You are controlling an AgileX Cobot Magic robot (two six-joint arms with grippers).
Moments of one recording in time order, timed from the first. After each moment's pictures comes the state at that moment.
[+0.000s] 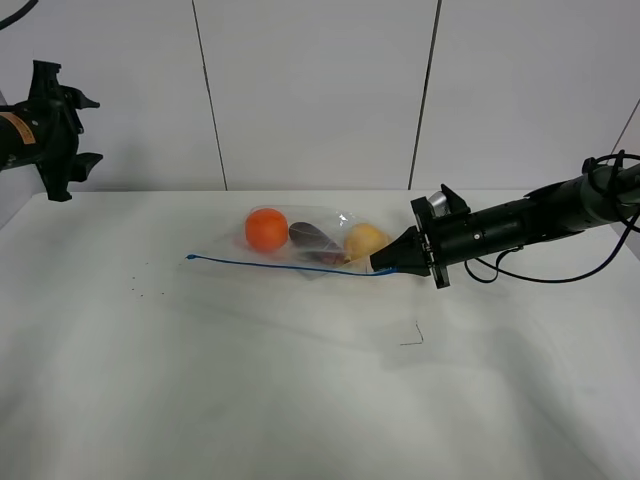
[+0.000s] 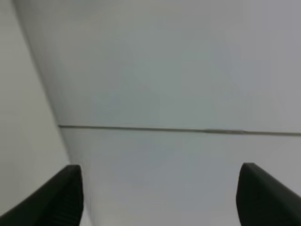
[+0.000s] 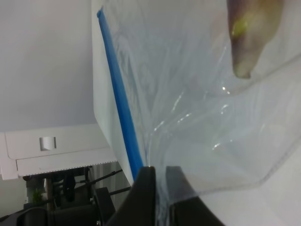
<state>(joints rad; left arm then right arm) 0.08 1.68 -1.03 0.65 -0.38 -1.95 0.02 2.21 -1.26 1.36 1.20 -0.94</state>
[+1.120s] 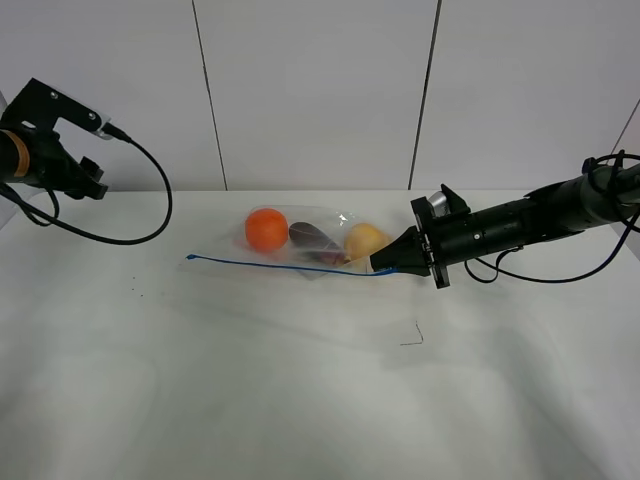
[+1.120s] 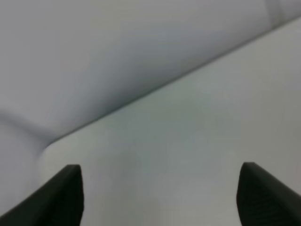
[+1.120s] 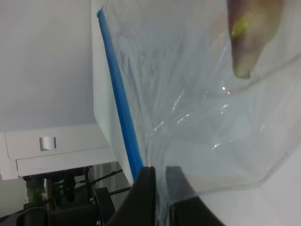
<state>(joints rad) 0.08 1.68 -1.03 1.40 -0.06 -0.76 0.02 2.21 -1.26 1.36 1.20 -0.94</state>
